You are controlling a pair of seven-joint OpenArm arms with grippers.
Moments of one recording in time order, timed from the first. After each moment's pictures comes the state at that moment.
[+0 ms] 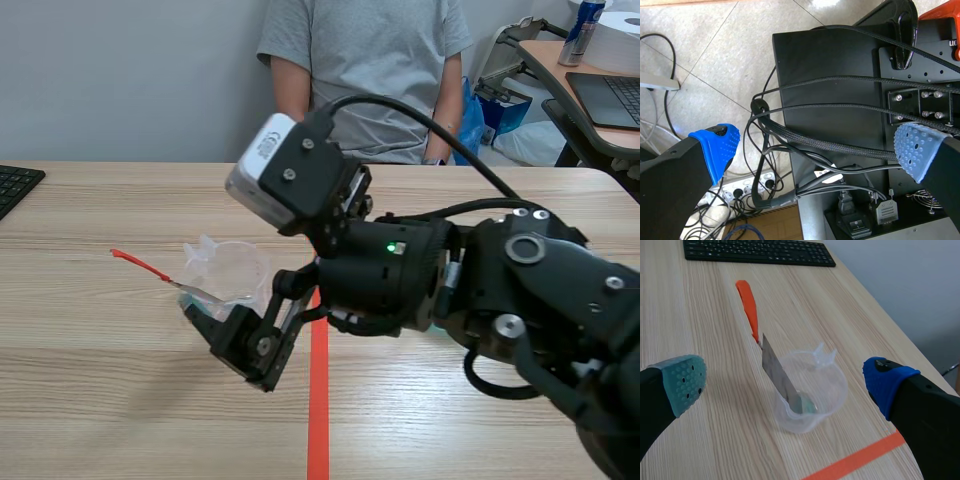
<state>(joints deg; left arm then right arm) 49.6 -25.9 -3.9 69.1 -18.8 -23.9 -10.1 1.4 21.7 -36.8 99.1 0.1 27.6 1.1</state>
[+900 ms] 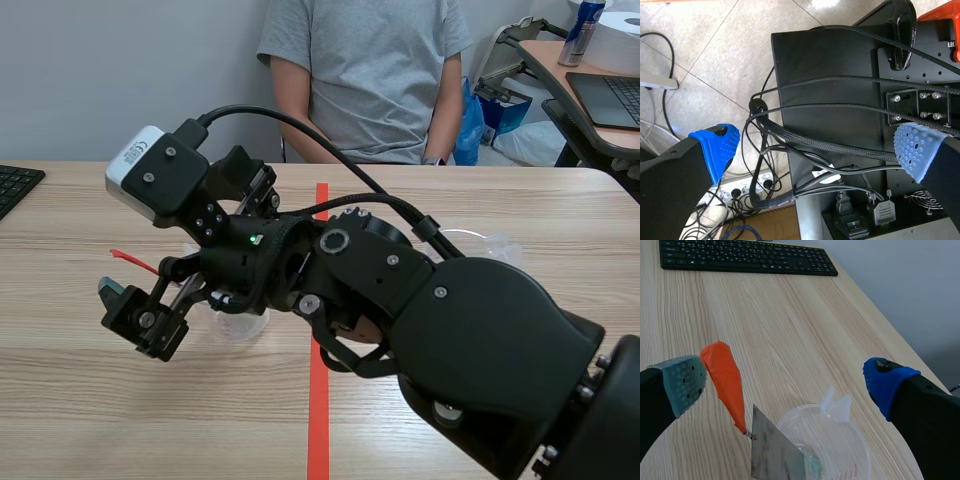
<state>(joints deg) 49.6 -25.4 -4.0 69.1 -18.8 -23.8 -10.1 13.4 6.7 -47.8 79.8 -3.8 17.2 1.6</state>
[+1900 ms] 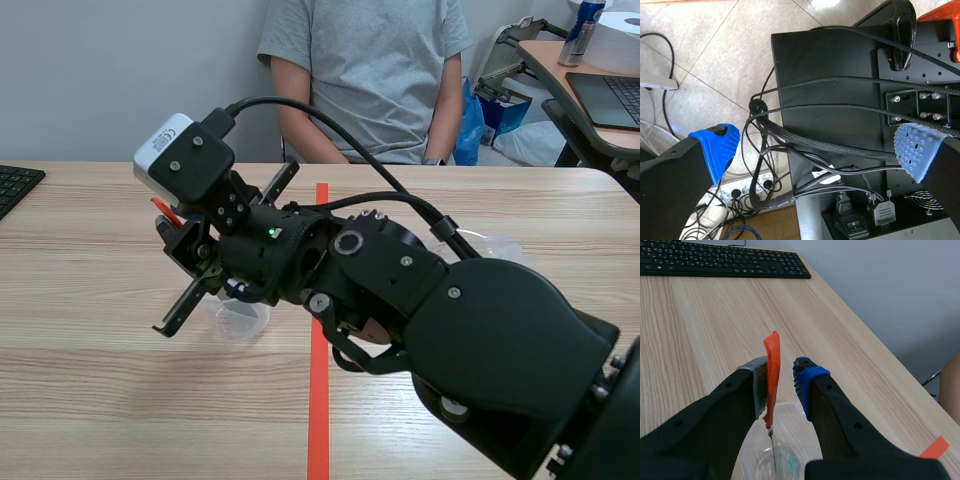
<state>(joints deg) 49.6 -25.4 -4.0 69.1 -18.8 -23.8 -10.1 13.4 8.1 -46.8 79.8 -3.8 11.9 4.1</state>
